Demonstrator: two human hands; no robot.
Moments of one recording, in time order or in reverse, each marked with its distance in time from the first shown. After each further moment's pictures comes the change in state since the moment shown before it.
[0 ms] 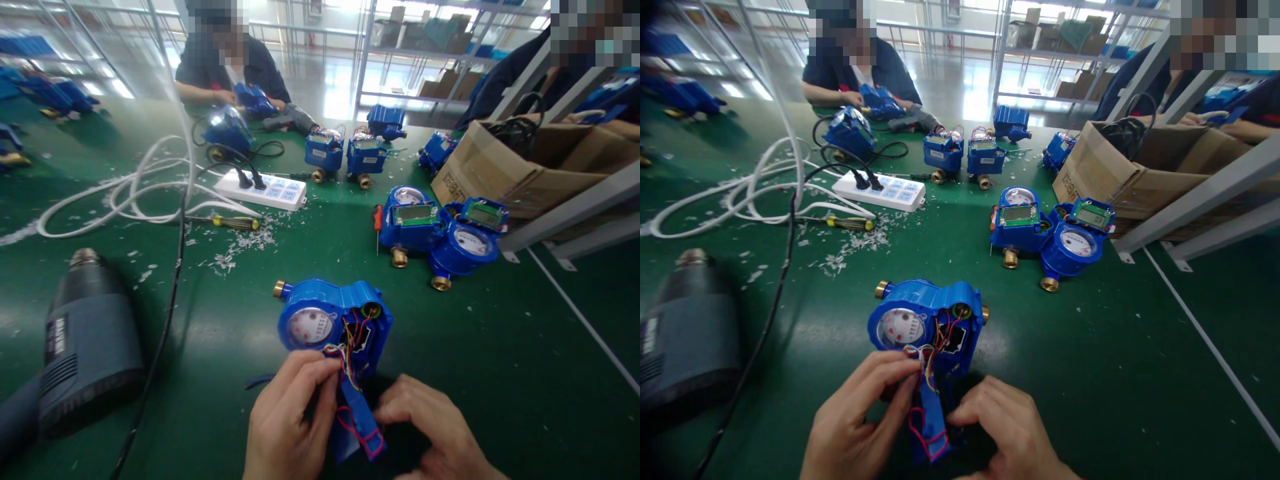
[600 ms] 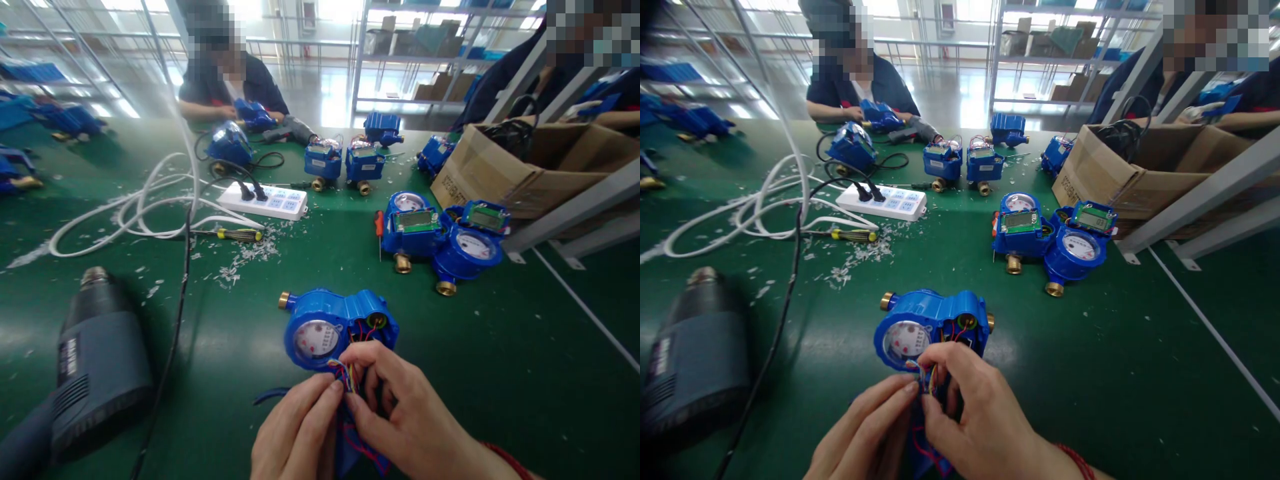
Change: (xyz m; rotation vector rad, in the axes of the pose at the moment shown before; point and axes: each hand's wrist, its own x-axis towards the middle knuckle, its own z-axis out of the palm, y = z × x) left_hand -0.016 -0.007 -0.002 0.303 0.190 0.198; right_hand 0.044 -0.014 0.018 0.182 -0.171 0.397
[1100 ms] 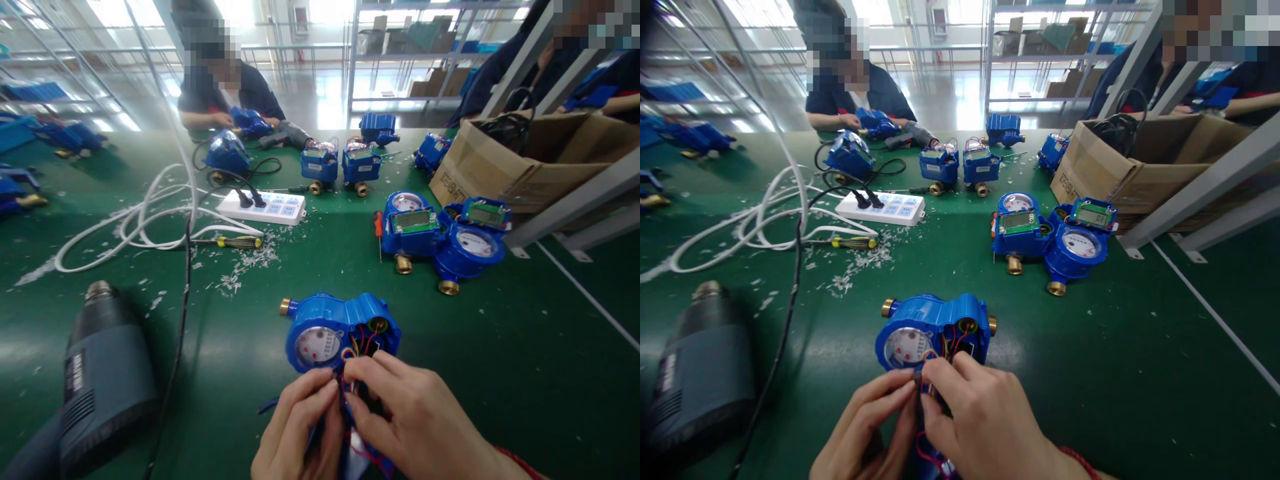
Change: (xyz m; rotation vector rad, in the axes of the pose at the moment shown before) left_hand 0.013 -0.007 0.001 -0.063 0.000 -0.012; right_hand 0.006 -0.007 -0.005 -0.461 0.029 -0.094
